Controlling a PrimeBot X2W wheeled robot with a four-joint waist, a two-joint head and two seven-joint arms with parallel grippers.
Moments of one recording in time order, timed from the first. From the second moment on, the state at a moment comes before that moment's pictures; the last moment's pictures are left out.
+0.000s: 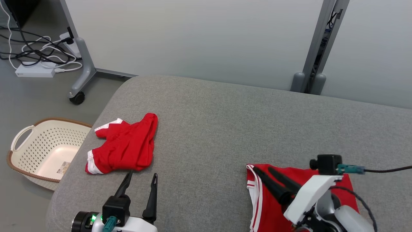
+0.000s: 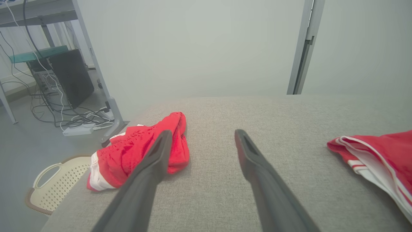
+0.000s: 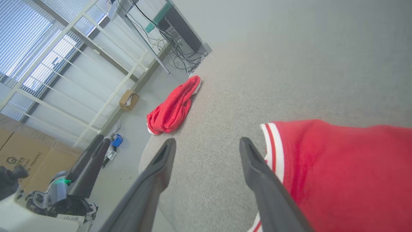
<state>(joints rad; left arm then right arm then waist) -0.03 0.05 -0.21 0.35 -0.10 0.04 -0.26 -0.26 -0.21 0.55 0.34 1.04 0.13 0.17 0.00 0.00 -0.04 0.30</state>
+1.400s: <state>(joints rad) 0.05 0.05 -0.13 0.12 -0.09 0.04 -0.26 0.10 -0.06 -0.10 0.05 0.17 0.13 -0.26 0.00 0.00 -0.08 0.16</state>
